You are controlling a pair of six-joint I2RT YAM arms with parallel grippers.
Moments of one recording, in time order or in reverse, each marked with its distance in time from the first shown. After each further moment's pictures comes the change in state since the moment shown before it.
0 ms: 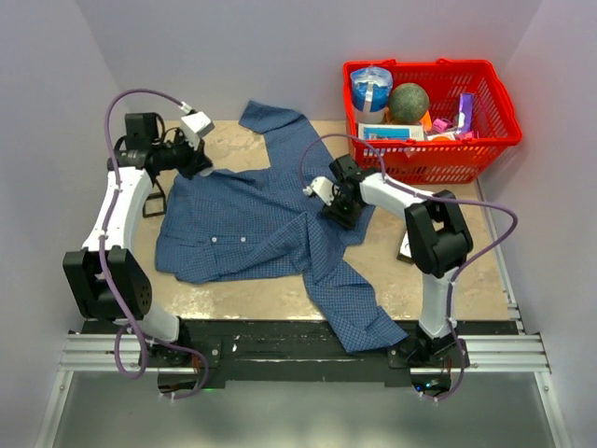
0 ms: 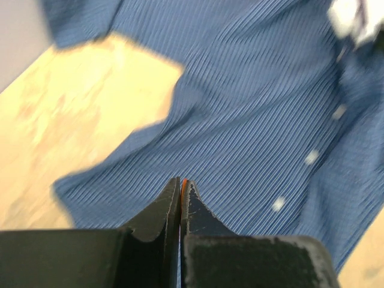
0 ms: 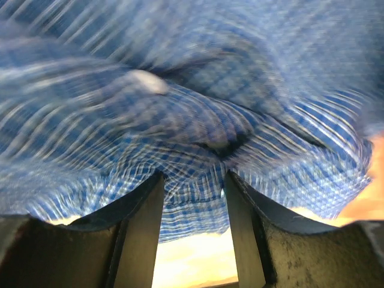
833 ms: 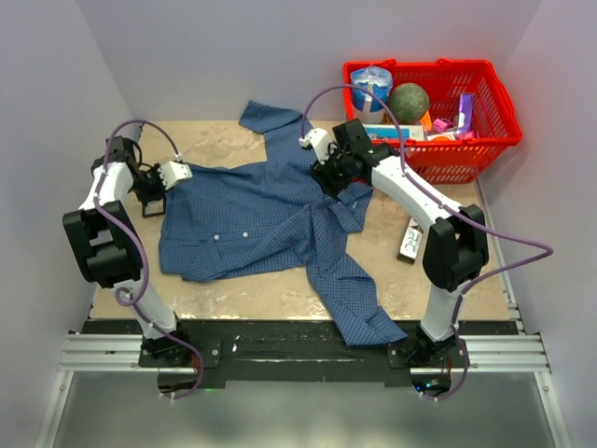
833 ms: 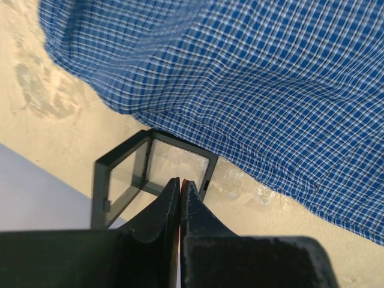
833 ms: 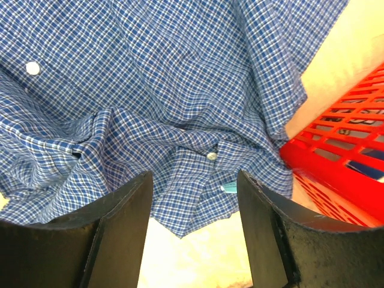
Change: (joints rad) left arm 0.261 0.305 0.042 -0.233 -0.333 0.830; right arm 0.021 -0.129 0.241 0.028 -0.088 0.209
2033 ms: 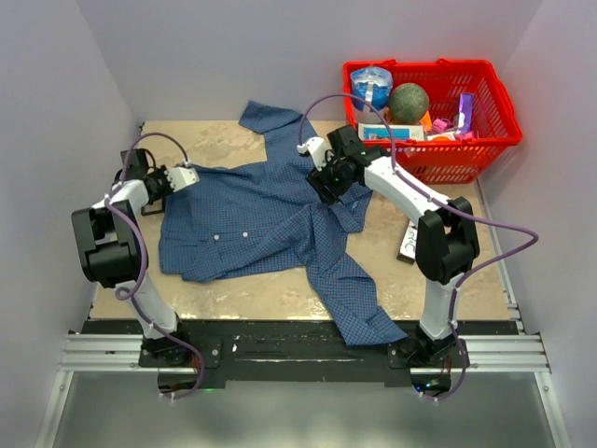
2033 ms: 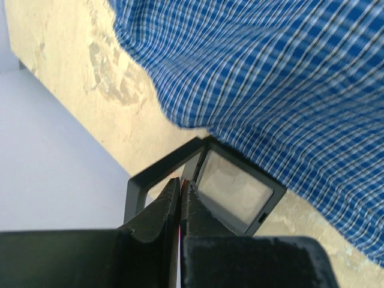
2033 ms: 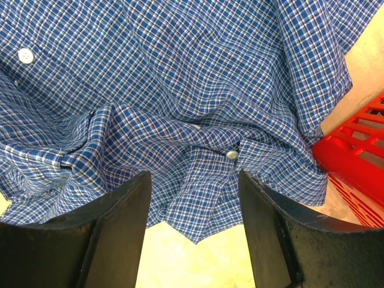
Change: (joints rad) left arm -0.046 -0.017 -0.274 0.583 -0.190 -0.033; right arm 0.002 0.076 0.005 -0.024 -0.012 0.043
